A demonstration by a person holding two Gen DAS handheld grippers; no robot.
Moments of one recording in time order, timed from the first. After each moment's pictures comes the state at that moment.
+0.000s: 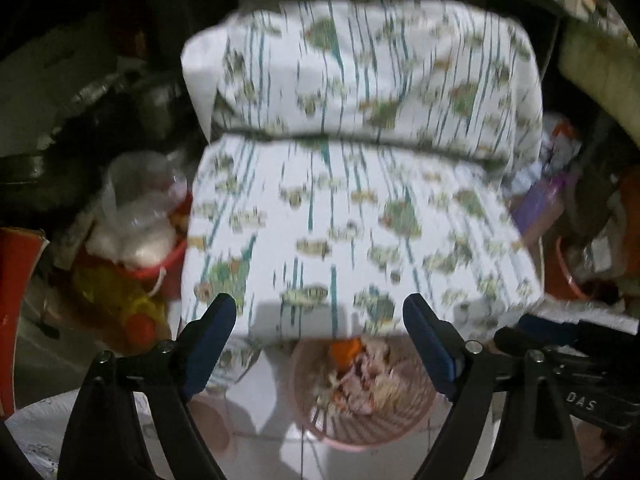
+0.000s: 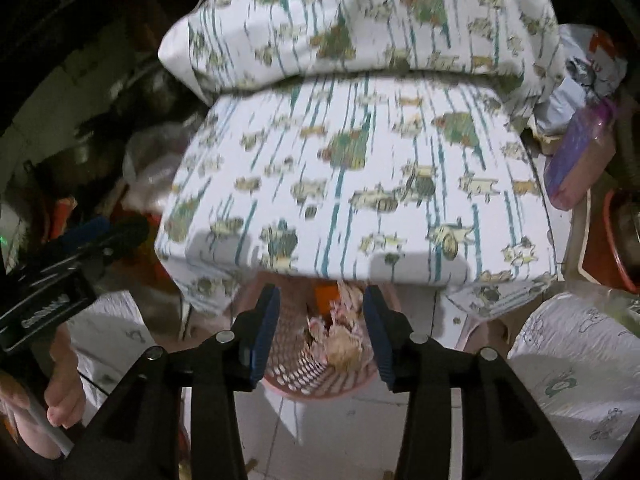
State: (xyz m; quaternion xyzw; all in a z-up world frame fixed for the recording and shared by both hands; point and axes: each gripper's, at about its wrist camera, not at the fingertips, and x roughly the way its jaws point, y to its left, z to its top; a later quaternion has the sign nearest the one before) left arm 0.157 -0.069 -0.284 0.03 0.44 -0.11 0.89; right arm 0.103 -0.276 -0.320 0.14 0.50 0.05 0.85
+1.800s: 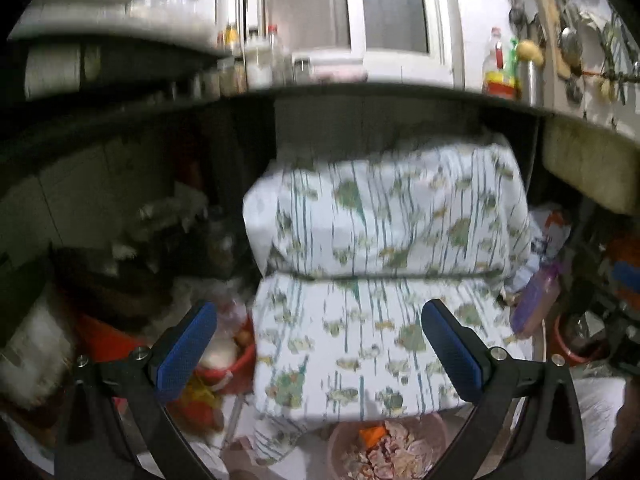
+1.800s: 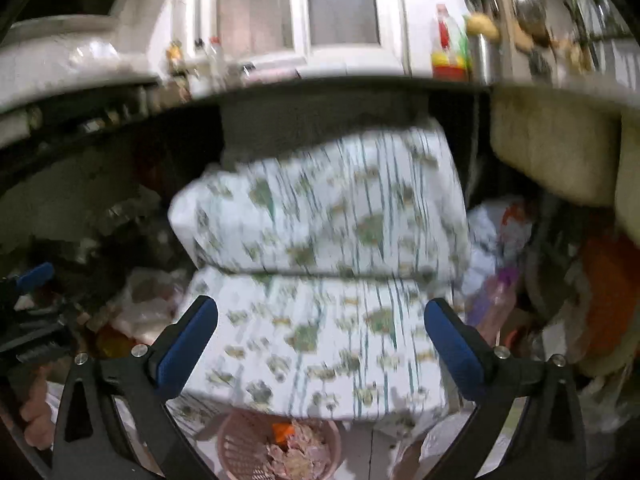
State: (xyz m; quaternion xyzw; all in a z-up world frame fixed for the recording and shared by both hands) left arm 0.089 -0.048 -0.116 0.05 0.24 -0.07 0.97; right arm 0.034 -0.271 -0.106 0.04 0.23 -0.05 0.97
